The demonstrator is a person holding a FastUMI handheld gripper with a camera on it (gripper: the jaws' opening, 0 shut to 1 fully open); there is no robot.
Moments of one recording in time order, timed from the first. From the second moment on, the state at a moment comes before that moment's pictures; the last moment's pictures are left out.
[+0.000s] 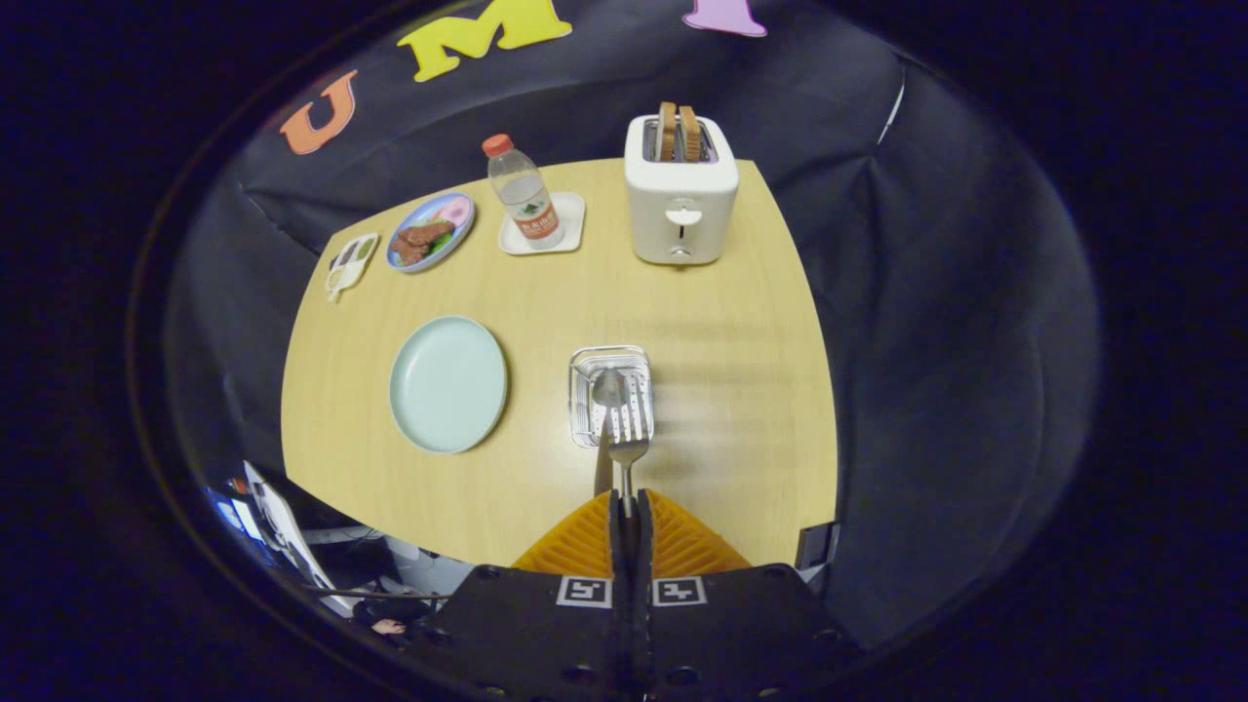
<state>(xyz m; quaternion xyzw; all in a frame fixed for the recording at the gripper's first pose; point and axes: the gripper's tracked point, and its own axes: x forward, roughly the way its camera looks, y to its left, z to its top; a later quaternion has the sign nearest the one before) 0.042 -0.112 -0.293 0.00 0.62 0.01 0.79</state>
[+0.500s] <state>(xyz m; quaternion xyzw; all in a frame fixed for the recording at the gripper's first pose) 0.081 -0.095 -0.339 0.05 0.71 0.01 0.71</state>
